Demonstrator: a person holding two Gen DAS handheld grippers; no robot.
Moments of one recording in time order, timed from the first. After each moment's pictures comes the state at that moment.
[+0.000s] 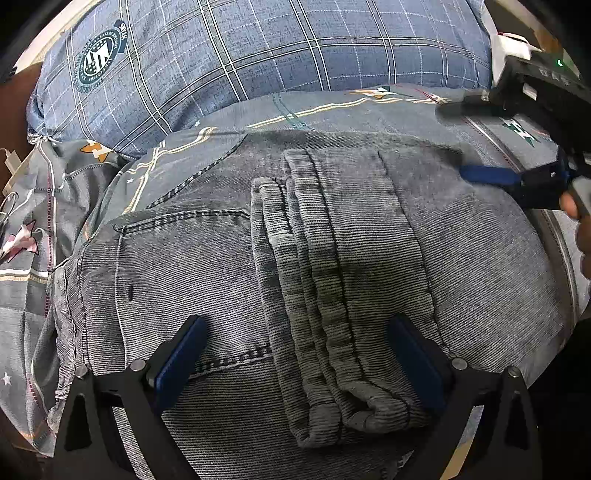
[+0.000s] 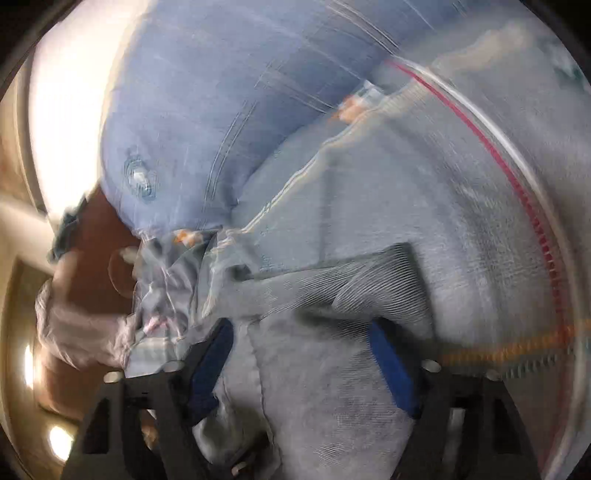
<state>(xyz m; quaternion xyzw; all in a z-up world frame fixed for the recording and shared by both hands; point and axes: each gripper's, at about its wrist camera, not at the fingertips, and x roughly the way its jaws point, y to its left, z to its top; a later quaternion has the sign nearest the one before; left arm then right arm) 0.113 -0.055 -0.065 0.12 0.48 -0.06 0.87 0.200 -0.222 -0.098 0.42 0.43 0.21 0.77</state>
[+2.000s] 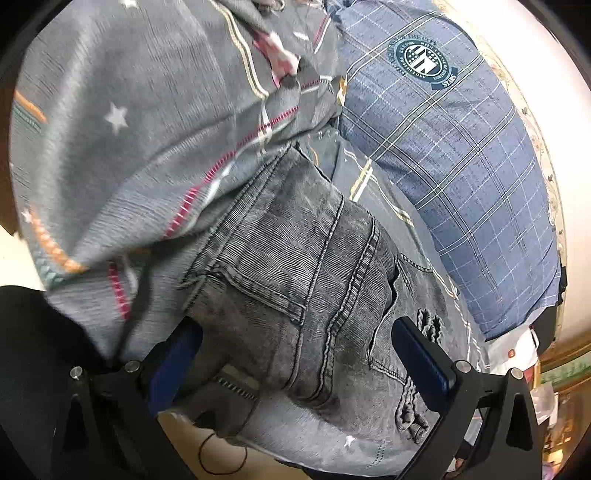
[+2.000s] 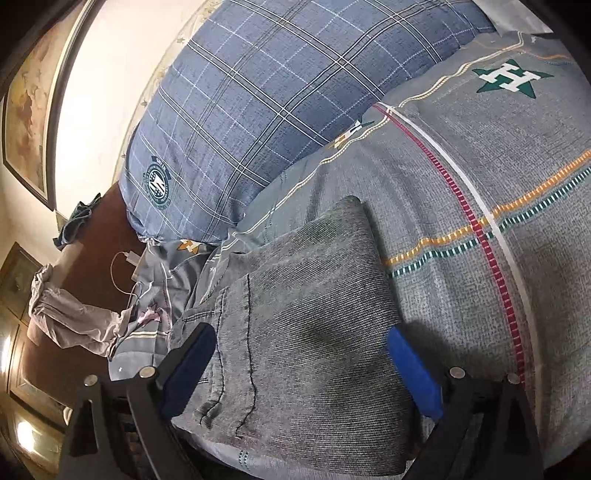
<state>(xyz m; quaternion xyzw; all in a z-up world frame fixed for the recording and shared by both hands) 0.050 0.192 -0.050 -0.39 0.42 0.06 0.82 0.093 -0.216 -0.076 0.35 0.37 0.16 0.84</state>
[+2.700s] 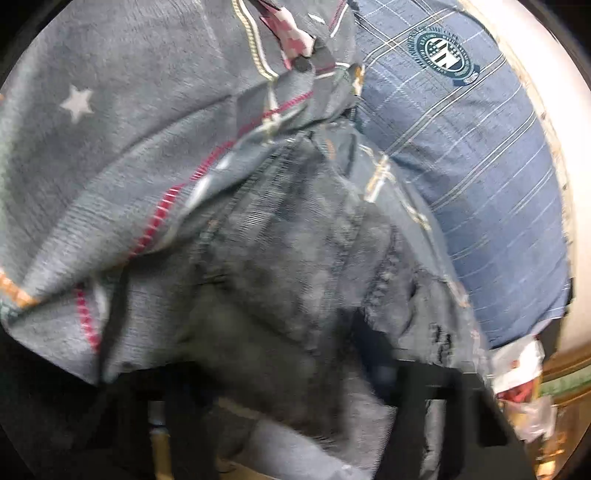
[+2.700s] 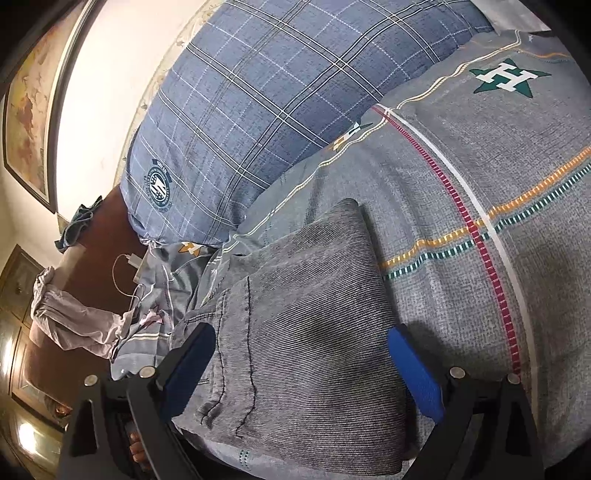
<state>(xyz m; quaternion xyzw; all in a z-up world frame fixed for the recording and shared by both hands) 0.075 0.196 -0.065 -0.38 0.44 0.09 0.81 0.092 -0.217 -0.075 0.34 0.37 0.16 0.85</state>
